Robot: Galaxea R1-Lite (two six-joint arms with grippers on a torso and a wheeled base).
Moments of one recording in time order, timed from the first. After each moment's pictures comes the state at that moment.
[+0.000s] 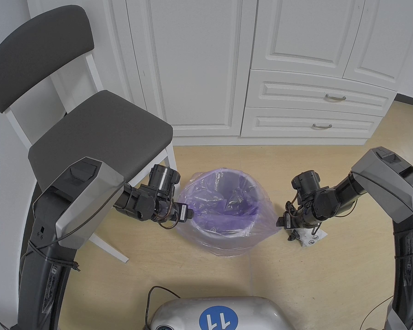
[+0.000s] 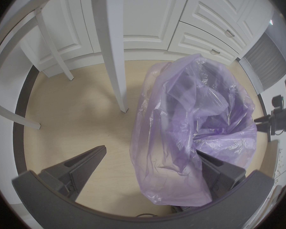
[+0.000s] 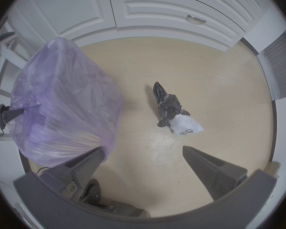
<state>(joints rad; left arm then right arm) -0.40 2.58 -1.62 -0.14 0.06 -0.15 0.27 2.41 -1.31 -0.13 -0.19 0.25</state>
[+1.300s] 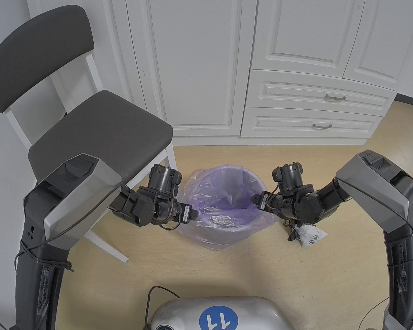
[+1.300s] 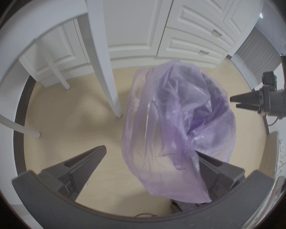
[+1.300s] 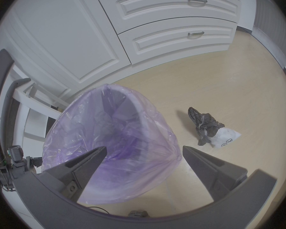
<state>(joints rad) -0.44 2.49 -1.48 -0.26 0.05 -0.10 0.39 2.43 -1.36 -0.41 -0.17 0.56</state>
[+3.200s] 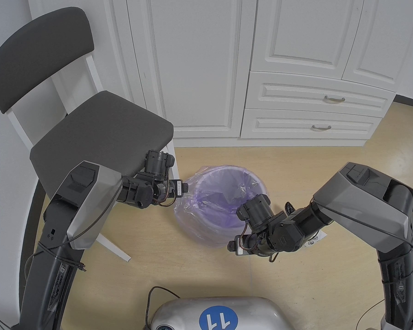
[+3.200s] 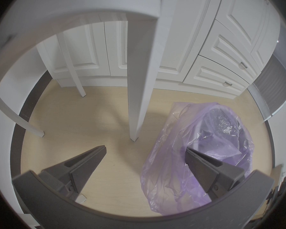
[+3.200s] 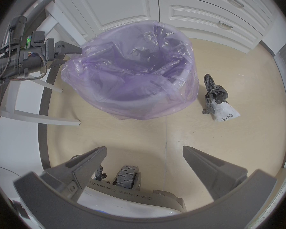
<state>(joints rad) -0.34 2.71 -1.89 -0.17 0.13 -0.24 0.61 2.41 -1.26 -0.18 -0.20 0.49</state>
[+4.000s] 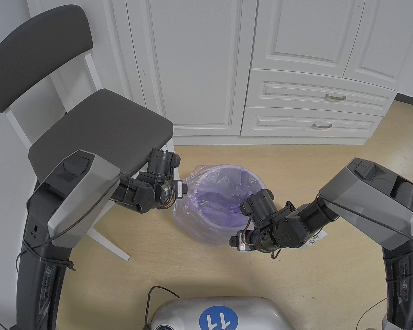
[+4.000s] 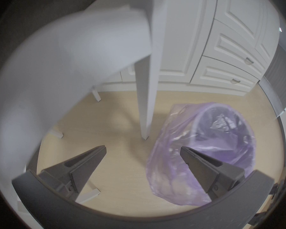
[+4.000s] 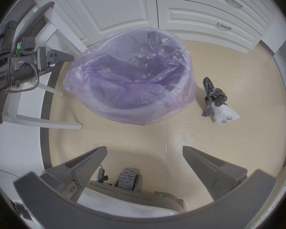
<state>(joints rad) -0.42 2.53 -1.64 -0.27 0.32 -0.22 0.60 2.38 -1.25 -0.18 -0.20 0.49</state>
